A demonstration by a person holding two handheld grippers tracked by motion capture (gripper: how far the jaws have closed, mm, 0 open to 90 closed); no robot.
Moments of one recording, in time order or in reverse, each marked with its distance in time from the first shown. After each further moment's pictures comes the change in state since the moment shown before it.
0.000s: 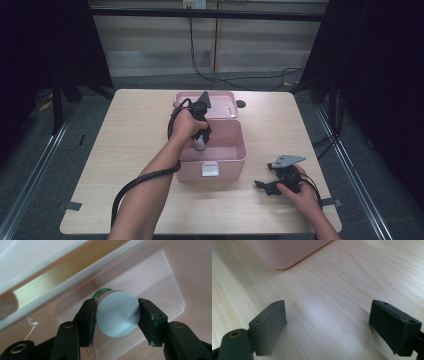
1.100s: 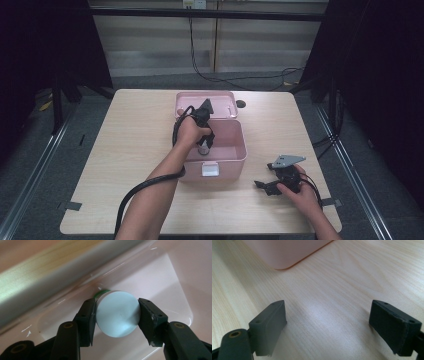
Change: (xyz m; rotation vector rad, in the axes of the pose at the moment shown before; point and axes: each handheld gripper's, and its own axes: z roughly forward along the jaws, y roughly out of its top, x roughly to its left) left arm -0.001 -0.002 0.029 -0.047 -0.019 -0.008; right arm 0.000 0.000 0.000 0.000 0.002 0.000
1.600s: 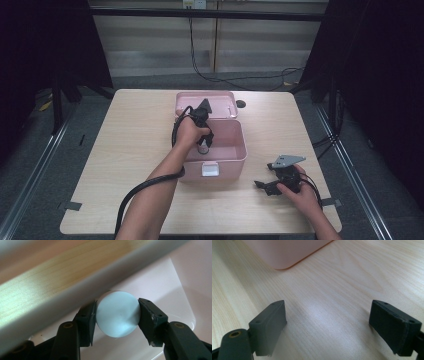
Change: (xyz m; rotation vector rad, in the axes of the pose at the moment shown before) left arm 0.005 0.000 0.001 -0.034 0.009 -0.011; right arm 0.000 0.000 0.000 0.000 0.000 0.002
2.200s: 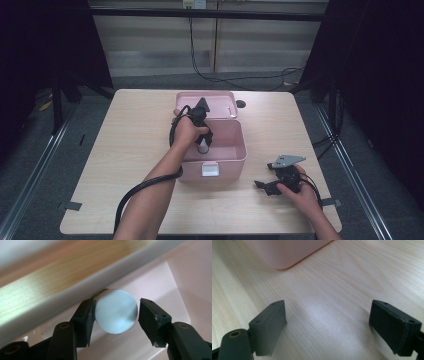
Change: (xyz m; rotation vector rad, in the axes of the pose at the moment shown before) left arm 0.004 -0.004 -0.008 -0.026 -0.036 -0.020; right arm 0.000 0.000 0.000 0.001 0.002 0.001
